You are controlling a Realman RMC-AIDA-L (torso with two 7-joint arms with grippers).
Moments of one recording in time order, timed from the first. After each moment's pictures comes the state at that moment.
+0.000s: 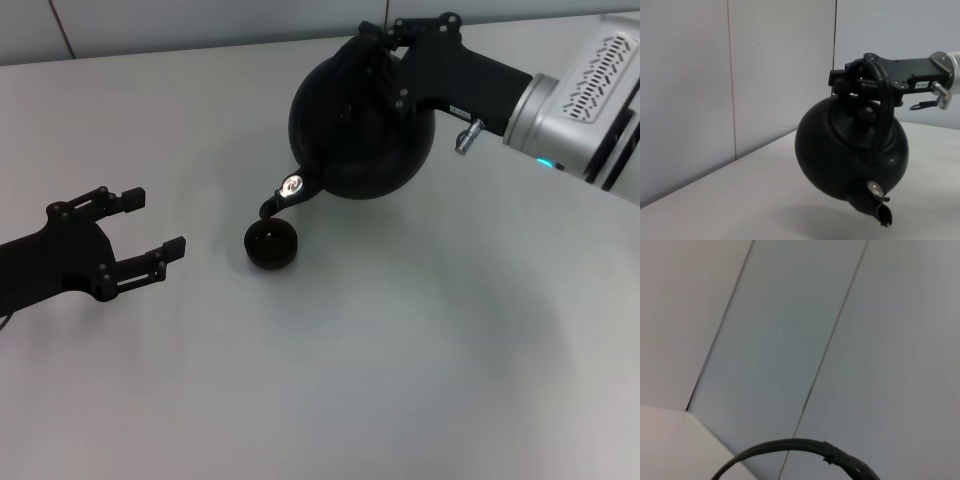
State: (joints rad) left arm -0.39 -2.05 0.89 0.58 1.71 1.41 -1.04; right arm 0.74 2.09 -0.20 -0.20 -1.89 -1.29 0.38
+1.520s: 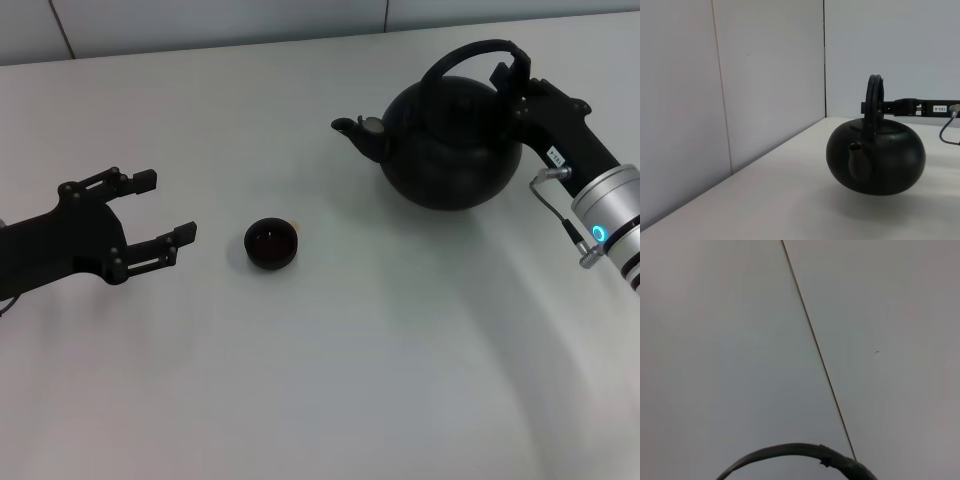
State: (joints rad) left arm -0.42 -2.05 0.90 0.60 1.71 1.40 -1.01; right arm 0.54 2.08 -0.08 0.11 -1.45 -1.21 0.49
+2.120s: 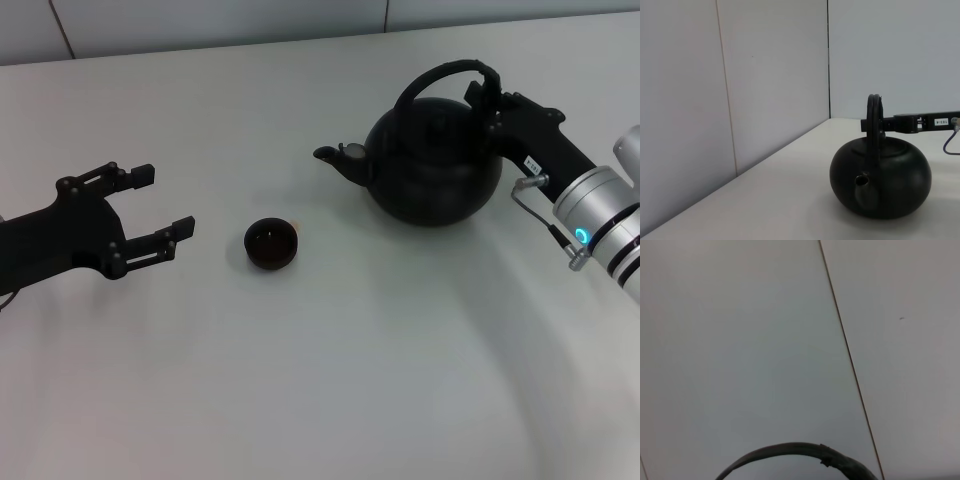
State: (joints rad) left arm -0.43 -2.05 0.89 0.60 1.71 1.39 -1.01; right arm 0.56 2.08 -0.09 0.09 -1.51 -1.13 0.49
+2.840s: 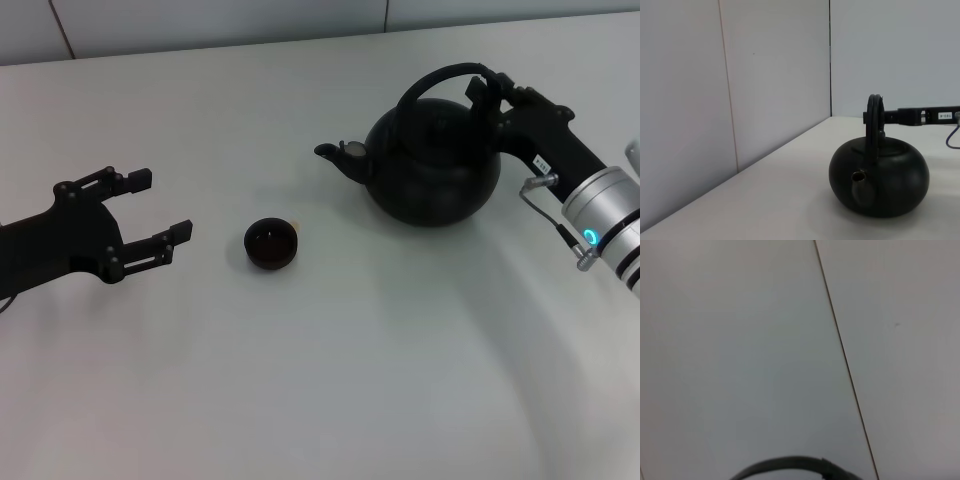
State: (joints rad) left arm -0.42 -2.05 0.89 0.60 1.72 1.39 -1.01; right arm 0.55 2.08 -0.09 0.08 -1.51 -1.16 0.49
